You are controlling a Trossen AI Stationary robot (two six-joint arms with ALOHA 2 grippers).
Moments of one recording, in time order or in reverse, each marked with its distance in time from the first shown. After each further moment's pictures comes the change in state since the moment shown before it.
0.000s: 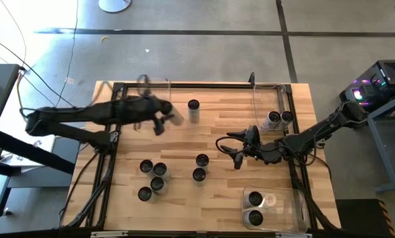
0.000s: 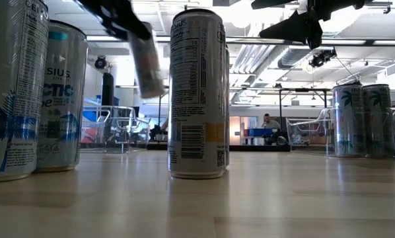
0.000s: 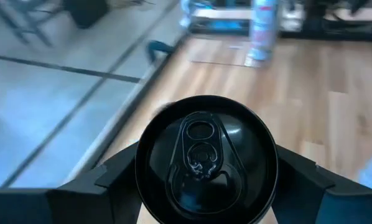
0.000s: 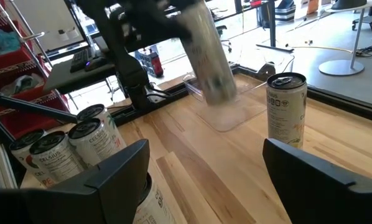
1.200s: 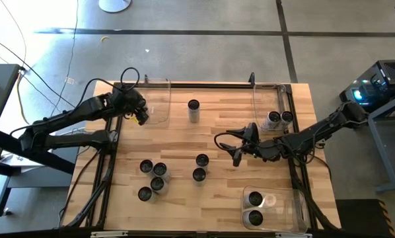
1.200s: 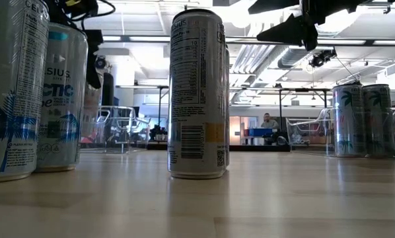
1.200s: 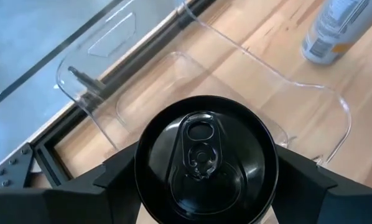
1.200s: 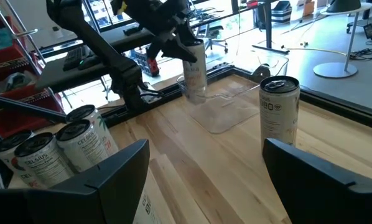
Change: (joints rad) left arm 0.395 -0.164 -0.145 -0.403 0.038 -0.132; right arm -0.044 0.000 0.000 0.000 -0.026 -0.027
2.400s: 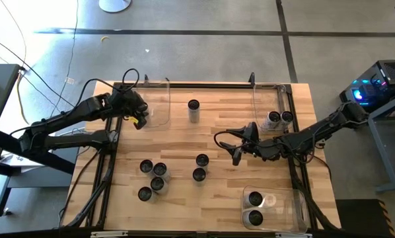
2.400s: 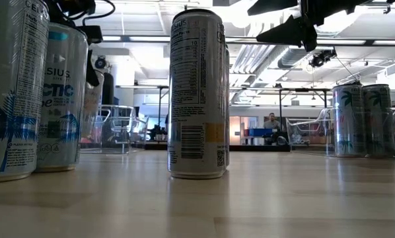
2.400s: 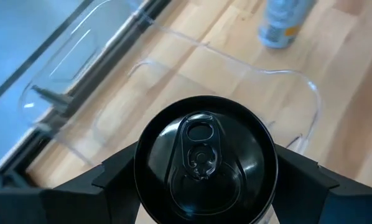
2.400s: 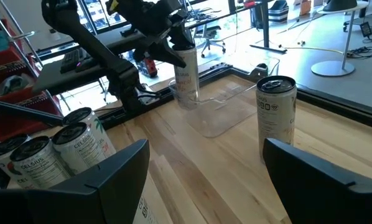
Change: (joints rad) left arm -0.001 -0.024 0.000 -0.021 0.150 0.117; right arm -0.008 0.000 0.000 -0.001 0.000 0.011
